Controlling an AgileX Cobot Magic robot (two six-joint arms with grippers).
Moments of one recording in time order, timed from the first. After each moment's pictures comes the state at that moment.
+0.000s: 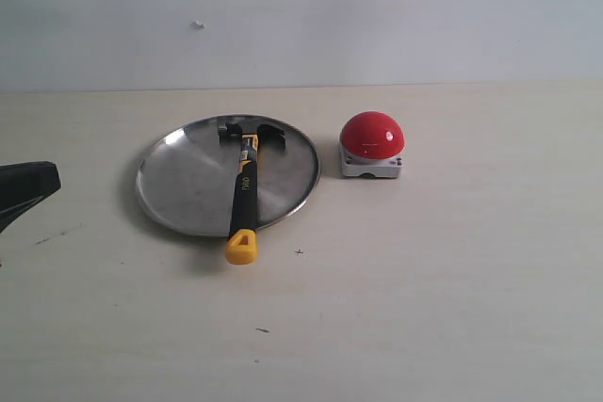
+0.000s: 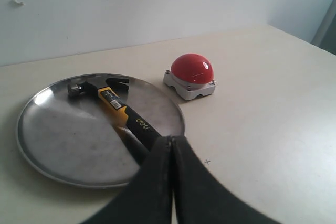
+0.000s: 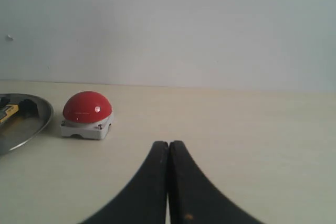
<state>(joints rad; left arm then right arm) 0.12 1.11 -0.27 1.20 -0.88 -1.00 0.07 0.00 -0.04 -0.03 0.25 0.03</state>
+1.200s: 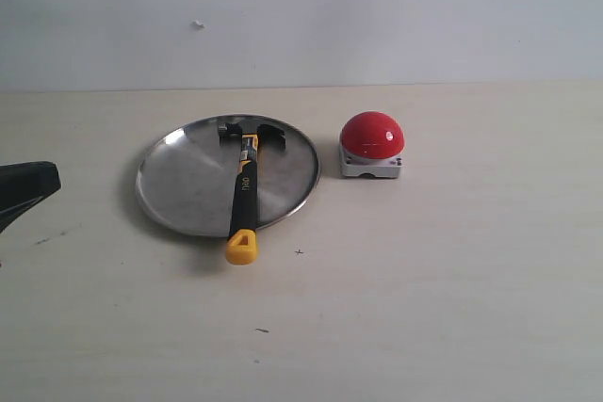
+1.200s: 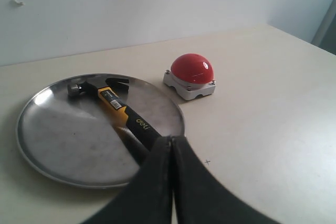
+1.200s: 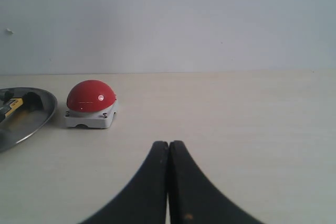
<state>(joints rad) 0.12 1.11 -0.27 1.20 -0.88 -1.00 0.07 0.00 -0.01 -0.02 0.25 0.08</state>
